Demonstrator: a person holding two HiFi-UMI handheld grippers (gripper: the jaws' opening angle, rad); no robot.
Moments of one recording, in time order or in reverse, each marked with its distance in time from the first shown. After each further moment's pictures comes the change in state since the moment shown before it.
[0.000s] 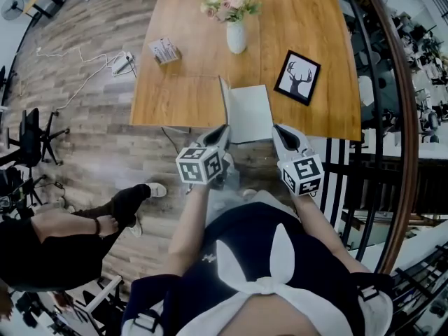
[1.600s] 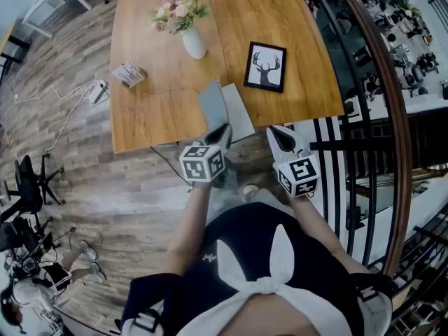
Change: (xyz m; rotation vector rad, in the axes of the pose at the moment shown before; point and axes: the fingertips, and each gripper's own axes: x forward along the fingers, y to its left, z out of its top) left arm 0.058 -0.056 -0.021 0.118 0.139 -0.147; right arm -0.052 -0.033 -0.015 0.095 -0.006 -0.189
